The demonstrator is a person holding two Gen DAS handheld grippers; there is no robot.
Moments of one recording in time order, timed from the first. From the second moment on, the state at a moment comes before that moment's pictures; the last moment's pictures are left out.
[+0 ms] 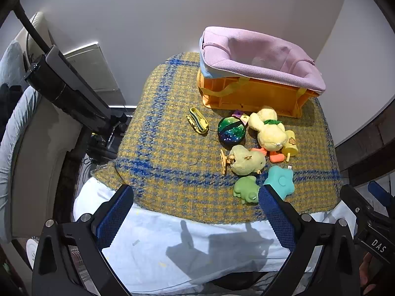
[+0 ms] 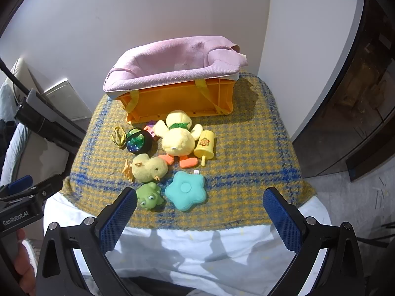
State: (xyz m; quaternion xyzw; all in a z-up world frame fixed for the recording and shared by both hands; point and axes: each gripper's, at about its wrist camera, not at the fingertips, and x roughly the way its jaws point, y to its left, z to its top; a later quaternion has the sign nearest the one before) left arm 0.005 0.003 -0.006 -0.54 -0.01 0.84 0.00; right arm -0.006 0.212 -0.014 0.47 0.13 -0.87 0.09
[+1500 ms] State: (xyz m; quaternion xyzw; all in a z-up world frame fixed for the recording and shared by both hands) left arm 0.003 0.009 -0.008 -0.55 -0.01 0.84 0.01; right arm -0.008 0.214 -0.012 0.47 0.13 -0.87 0.09
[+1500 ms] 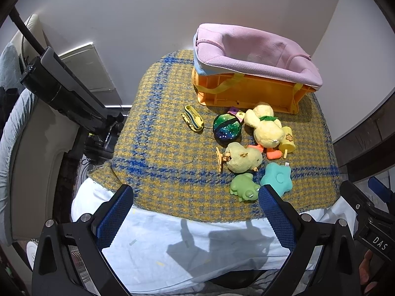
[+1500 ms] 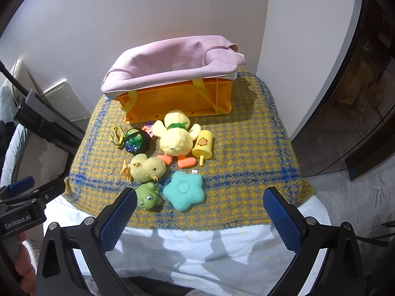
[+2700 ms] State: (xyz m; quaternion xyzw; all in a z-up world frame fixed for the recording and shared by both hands) left arm 0.005 0.008 -0.012 -0.55 -0.02 0.83 0.01; right arm -0.009 0.214 -0.012 0.47 0.12 -0.87 0.08
